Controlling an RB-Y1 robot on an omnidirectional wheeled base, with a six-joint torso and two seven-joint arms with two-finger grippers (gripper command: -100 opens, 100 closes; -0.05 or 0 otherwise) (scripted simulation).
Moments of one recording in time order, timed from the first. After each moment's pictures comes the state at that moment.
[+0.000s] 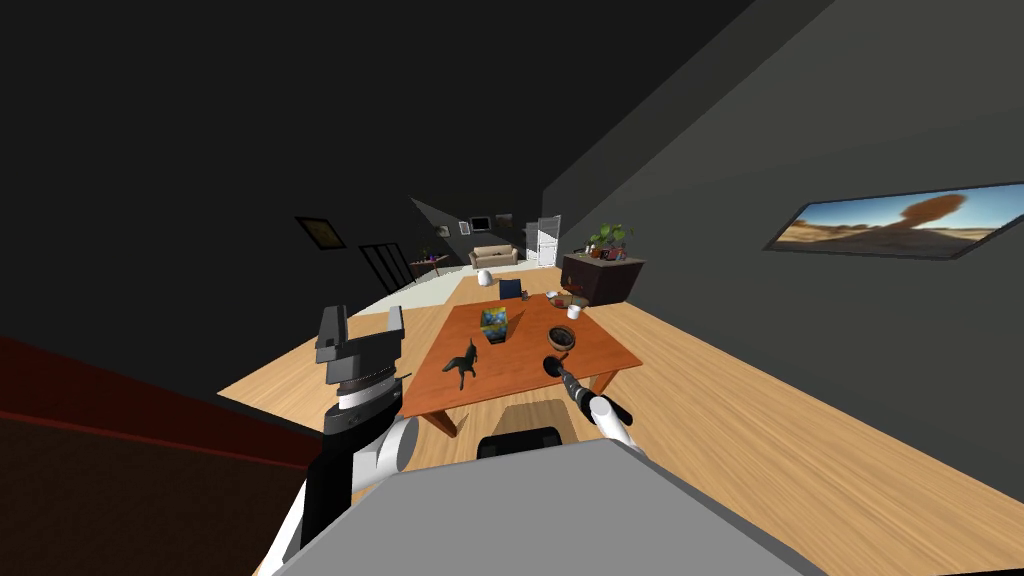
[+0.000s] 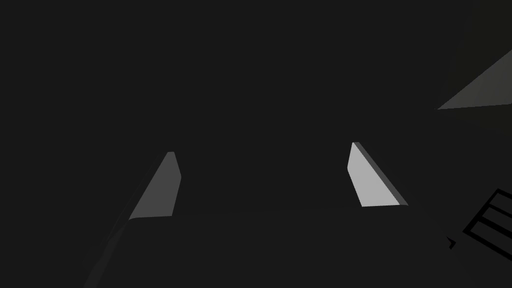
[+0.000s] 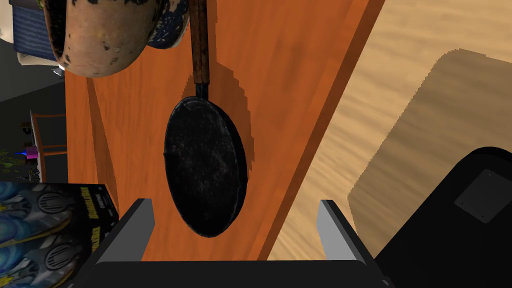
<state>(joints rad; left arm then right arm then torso) 0.47 0.00 0.05 -2.39 -0.04 -0.58 0.15 0.15 -0.15 -0.07 -1.14 -1.25 0.30 -1.69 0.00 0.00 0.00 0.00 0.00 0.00</state>
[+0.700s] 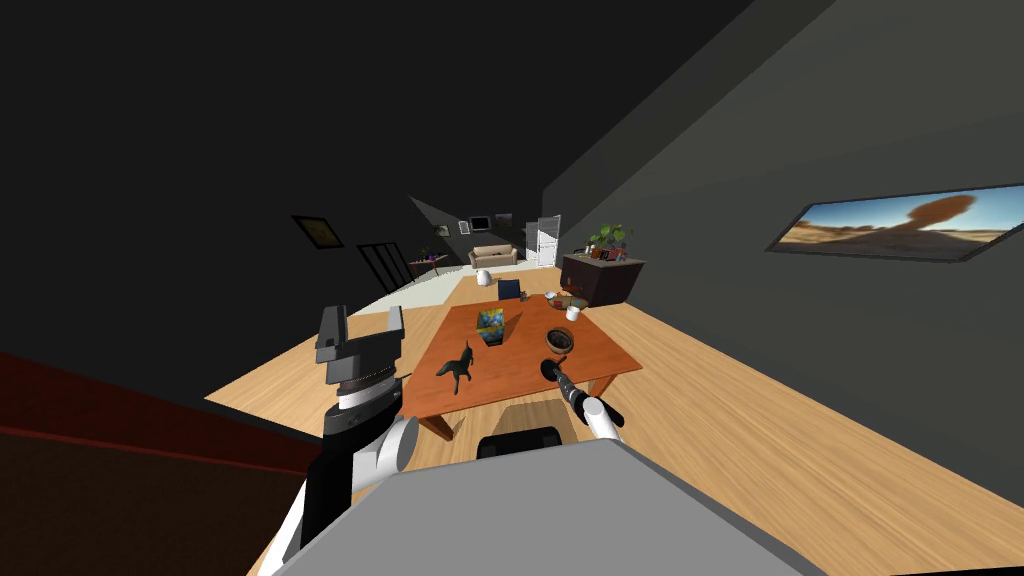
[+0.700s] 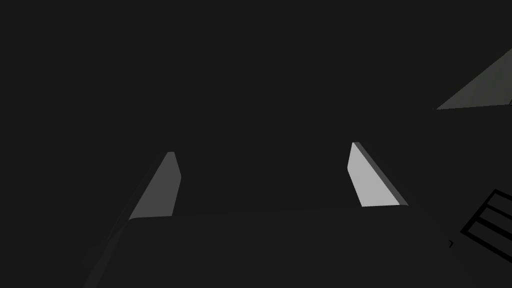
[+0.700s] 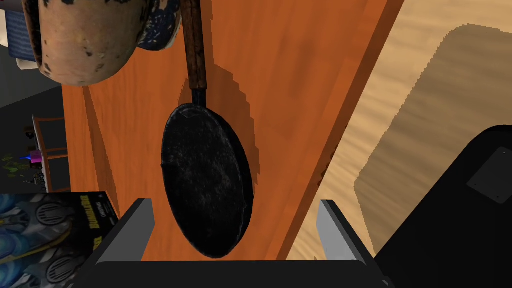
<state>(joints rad) 0.47 0.00 0.05 -2.39 -0.04 -0.58 0.15 0.13 -0.10 -0.07 -1.08 -1.27 0.28 -1.66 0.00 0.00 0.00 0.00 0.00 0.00</state>
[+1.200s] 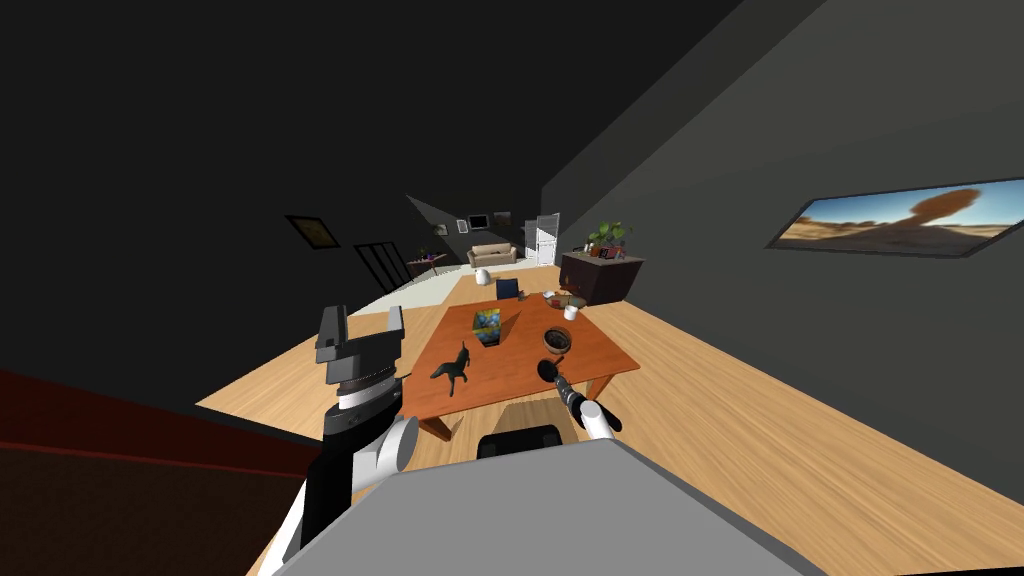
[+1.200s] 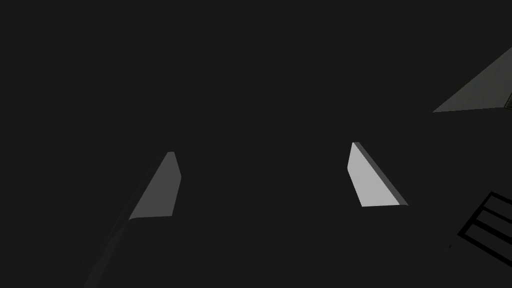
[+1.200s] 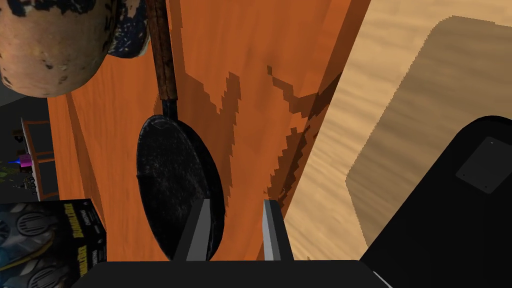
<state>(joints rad) 0.47 0.00 0.05 -2.39 -0.04 -0.58 0.15 0.13 -0.07 -0.06 -1.05 -1.28 0.25 -1.62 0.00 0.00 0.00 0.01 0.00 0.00</state>
